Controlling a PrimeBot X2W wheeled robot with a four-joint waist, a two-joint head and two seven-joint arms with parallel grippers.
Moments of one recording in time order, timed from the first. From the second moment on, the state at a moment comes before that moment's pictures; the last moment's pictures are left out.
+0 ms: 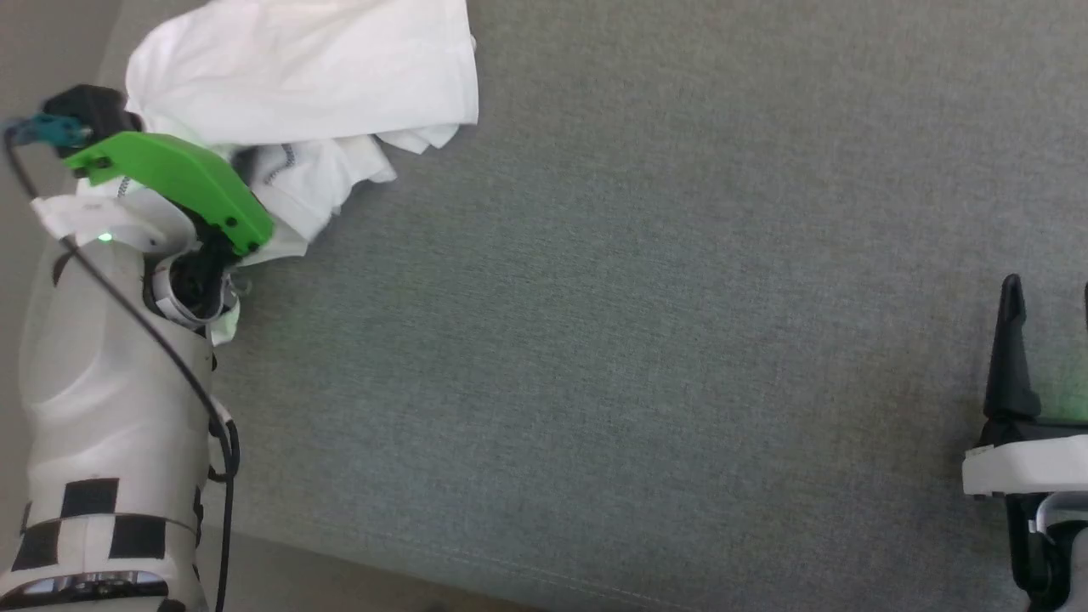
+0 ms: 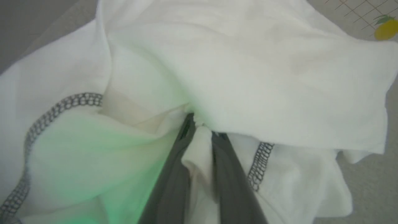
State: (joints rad) left arm -0.86 0.25 -0.01 0.75 -0.60 -0.03 0.32; right arm -0.10 -0.05 -0.29 -0.01 0.04 0.13 -0.21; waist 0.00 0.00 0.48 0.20
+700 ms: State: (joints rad) left arm -1.25 0.26 -0.13 0.53 -0.61 -0.12 0.13; right arm -0.07 -0.05 -0.26 0.19 0.15 0.13 -0.26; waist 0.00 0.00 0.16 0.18
